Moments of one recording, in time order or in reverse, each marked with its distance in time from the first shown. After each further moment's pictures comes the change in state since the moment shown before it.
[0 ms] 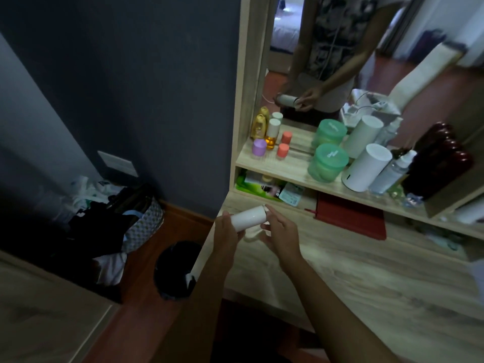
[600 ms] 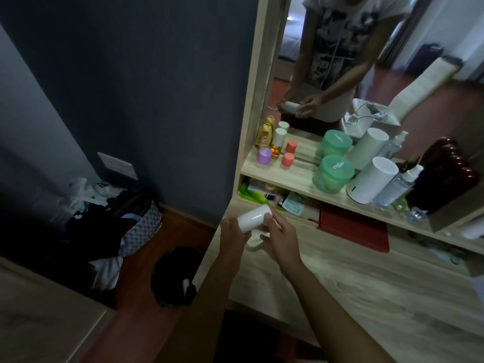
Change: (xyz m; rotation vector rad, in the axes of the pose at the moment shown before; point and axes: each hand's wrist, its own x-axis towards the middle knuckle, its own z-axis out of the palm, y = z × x) left_hand 0.000 0.007 0.004 -0.016 -0.072 0.121; right_hand 0.011 -0.002 0.016 -0.093 -0.041 -0.090
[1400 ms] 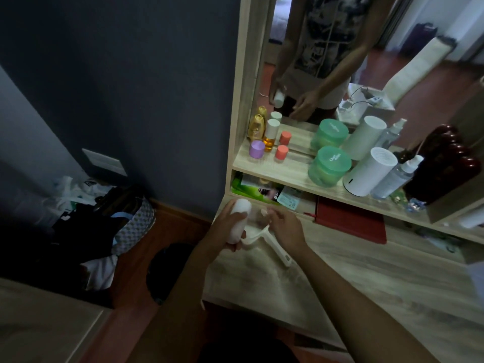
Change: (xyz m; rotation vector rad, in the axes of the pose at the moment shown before) left_hand 0.030 0.024 -0.012 0.431 -0.428 -0.093; right_hand 0.044 0.002 -0.028 -0.523 -0.045 -0.052
